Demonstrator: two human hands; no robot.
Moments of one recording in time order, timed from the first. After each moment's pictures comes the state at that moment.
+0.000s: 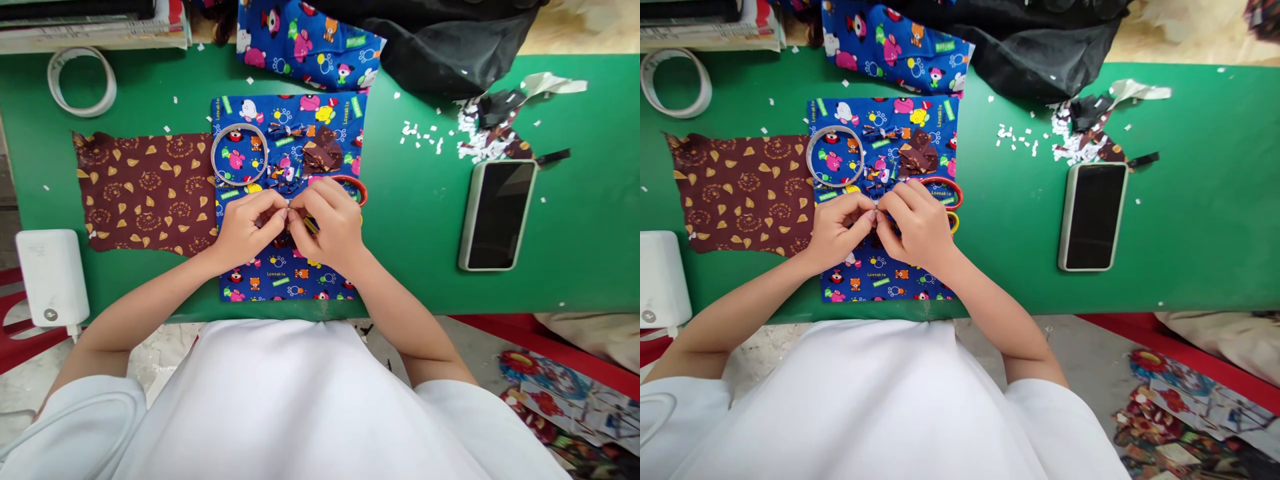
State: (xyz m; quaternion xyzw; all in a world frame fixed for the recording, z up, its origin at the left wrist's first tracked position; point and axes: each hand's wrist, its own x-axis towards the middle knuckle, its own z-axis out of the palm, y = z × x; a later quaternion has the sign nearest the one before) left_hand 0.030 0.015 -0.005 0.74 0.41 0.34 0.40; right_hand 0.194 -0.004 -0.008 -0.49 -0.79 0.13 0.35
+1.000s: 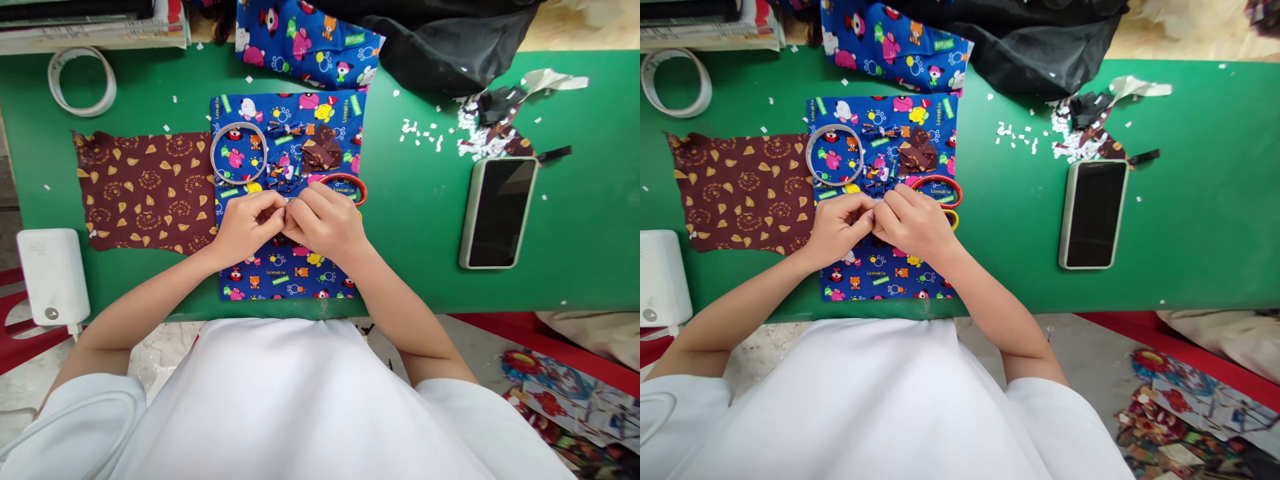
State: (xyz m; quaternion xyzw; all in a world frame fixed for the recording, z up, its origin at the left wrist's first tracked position) left_hand 0.030 0.017 -0.005 0.75 0.43 0.29 0.41; right_hand 0.198 0.003 -0.022 -0.43 -0.86 0.02 0.28
